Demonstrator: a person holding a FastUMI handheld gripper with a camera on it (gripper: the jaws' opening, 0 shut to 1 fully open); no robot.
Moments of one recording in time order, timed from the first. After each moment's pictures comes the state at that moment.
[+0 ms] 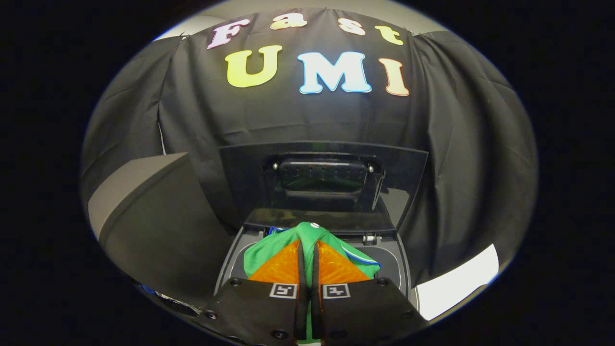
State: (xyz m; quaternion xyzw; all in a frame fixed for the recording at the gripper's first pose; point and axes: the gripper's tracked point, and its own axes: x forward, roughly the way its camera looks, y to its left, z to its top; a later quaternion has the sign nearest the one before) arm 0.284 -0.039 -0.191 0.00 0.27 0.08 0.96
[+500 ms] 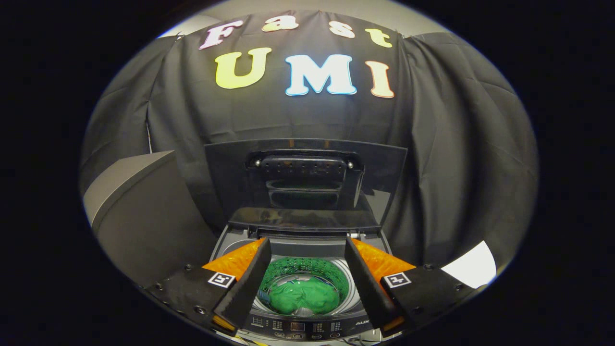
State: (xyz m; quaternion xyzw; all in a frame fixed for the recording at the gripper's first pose) arm 0.276 -0.062 -0.186 0.01 0.25 0.04 0.97
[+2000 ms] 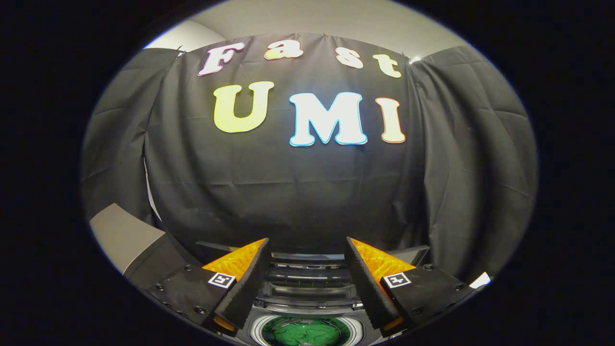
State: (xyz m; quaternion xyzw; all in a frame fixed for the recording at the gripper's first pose) arm 0.414 -0.037 -0.066 0.01 0.13 0.05 0.99
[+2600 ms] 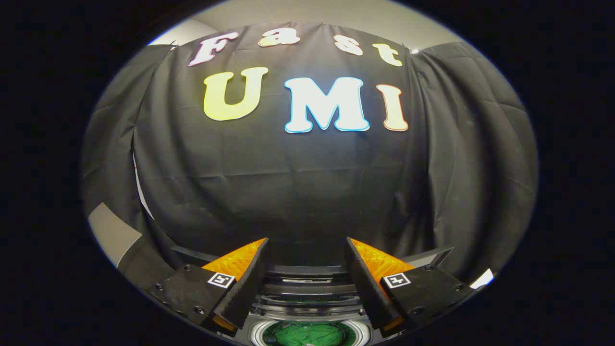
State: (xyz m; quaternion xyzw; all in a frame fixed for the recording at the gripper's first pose) arm 0.450 -0.031 -0.099 0.02 0.17 0.04 0.98
